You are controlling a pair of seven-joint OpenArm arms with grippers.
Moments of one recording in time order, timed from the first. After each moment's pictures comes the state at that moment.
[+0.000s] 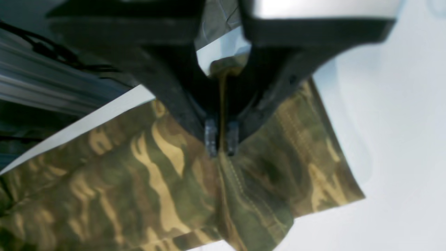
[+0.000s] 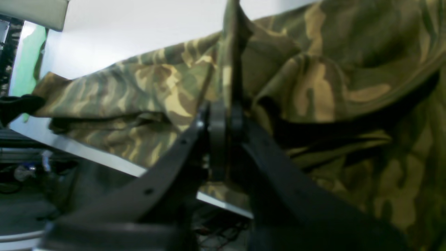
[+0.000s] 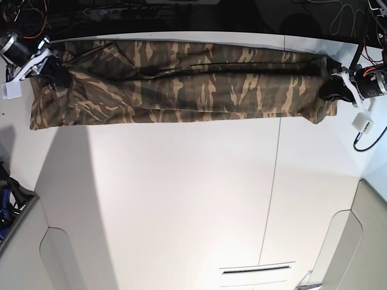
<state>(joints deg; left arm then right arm) 18.5 -33.2 -29.2 92.2 -62.4 -36.0 72.9 -26.0 12.2 37.7 103.3 61.4 34.3 -68.1</state>
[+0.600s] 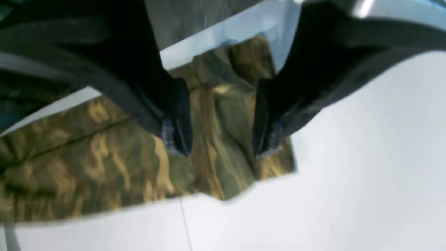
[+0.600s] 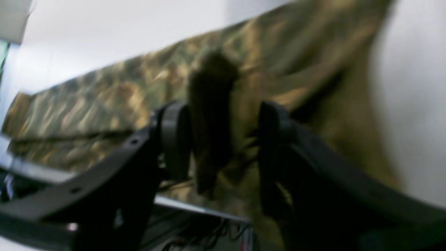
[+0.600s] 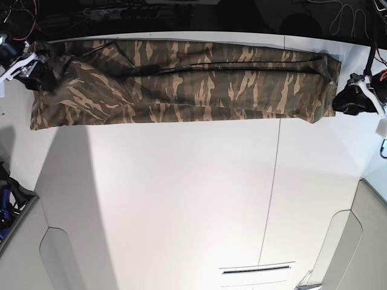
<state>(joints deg) 18.5 -33.2 -38.4 92.2 -65.4 -36.0 70.3 -24.4 12.2 45.5 103.3 57.4 33.9 -66.3</state>
